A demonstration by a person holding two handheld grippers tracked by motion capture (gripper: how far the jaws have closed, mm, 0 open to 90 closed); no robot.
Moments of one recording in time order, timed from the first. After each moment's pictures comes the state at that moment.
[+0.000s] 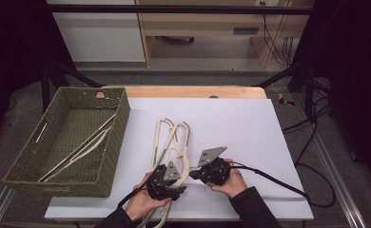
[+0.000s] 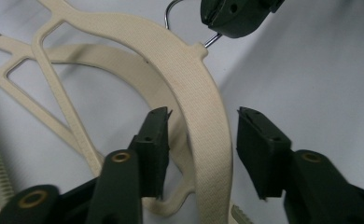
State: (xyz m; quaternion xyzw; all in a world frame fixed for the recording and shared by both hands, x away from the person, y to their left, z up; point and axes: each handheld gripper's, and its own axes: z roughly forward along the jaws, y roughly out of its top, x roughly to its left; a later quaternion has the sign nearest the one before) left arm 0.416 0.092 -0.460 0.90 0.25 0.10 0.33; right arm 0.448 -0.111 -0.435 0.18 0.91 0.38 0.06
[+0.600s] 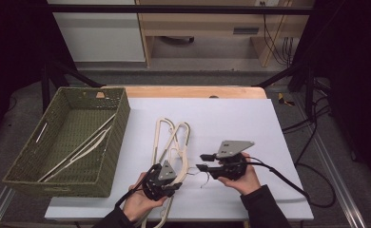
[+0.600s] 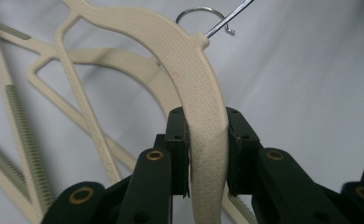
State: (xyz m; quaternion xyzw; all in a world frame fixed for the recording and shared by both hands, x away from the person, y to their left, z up) left arm 0.409 0.105 -0.443 0.89 0.27 0.11 0.35; right arm 0.441 -0.156 -0.392 0.21 0.84 0.49 0.11
